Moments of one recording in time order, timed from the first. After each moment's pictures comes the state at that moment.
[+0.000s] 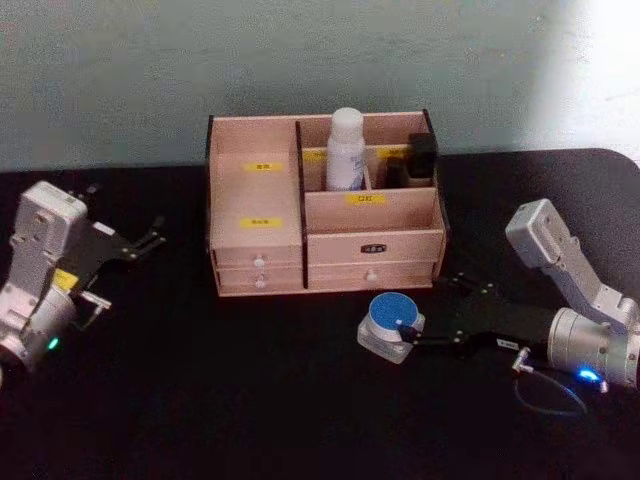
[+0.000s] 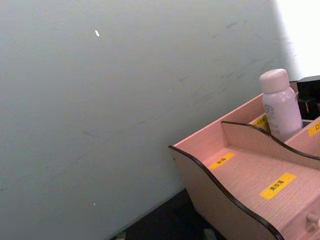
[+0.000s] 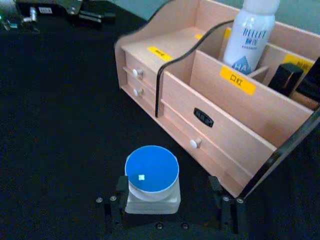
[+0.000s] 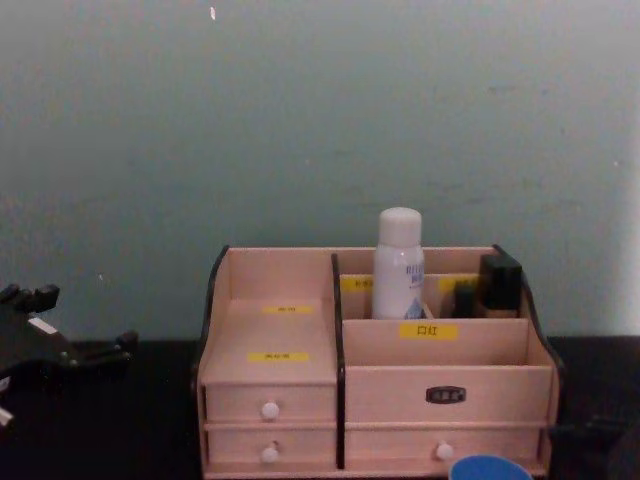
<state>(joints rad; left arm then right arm) -0.20 0.60 0.45 -1.41 -0.25 -0.12 0.03 0.19 0.63 -0.44 -1.53 0.36 0.20 0.59</state>
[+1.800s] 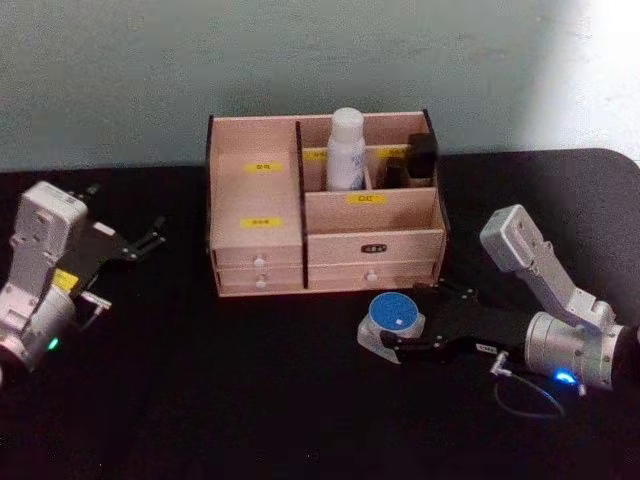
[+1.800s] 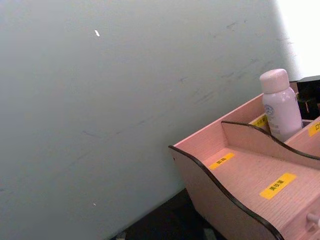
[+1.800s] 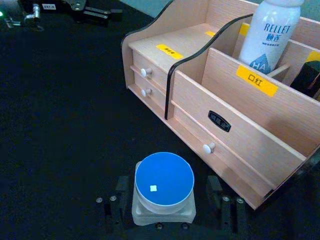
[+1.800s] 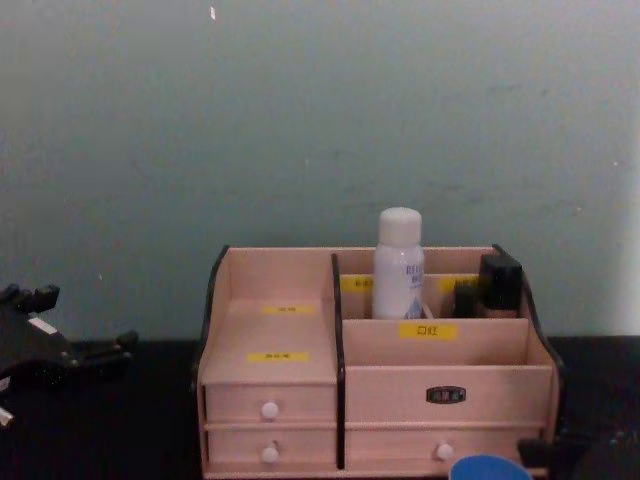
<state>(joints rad) -0.20 0.60 0.45 -1.41 -0.25 -0.12 0.03 0.23 0.61 -0.51 -1.50 0.37 0.20 0.57</state>
